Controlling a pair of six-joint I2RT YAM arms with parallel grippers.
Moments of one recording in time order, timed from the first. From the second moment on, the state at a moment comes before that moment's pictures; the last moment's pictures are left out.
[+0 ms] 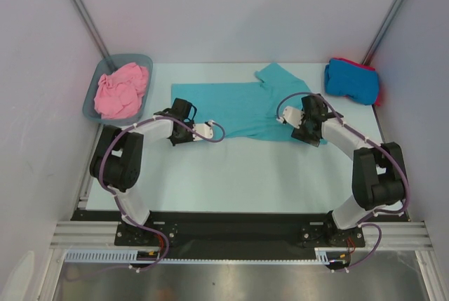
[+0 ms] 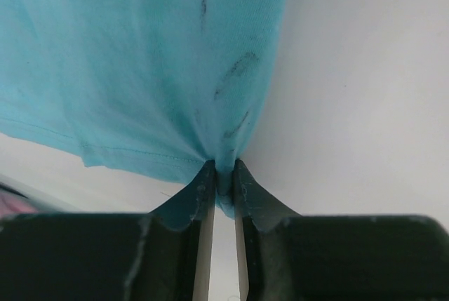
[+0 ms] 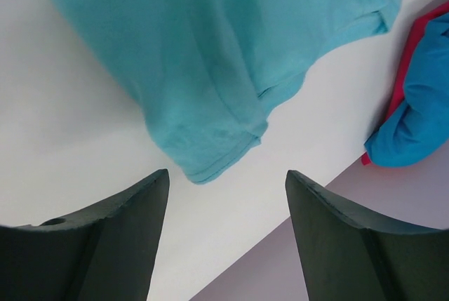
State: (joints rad) left arm -0.33 1.78 1.05 -0.46 -0.01 1.15; right arm 0.22 1.59 1.03 -0.46 0.22 -0.99
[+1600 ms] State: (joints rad) left arm -0.31 1.79 1.07 -0.50 -0.04 1.22; right arm 0.10 1.63 0.78 -0.18 0.19 -1.20
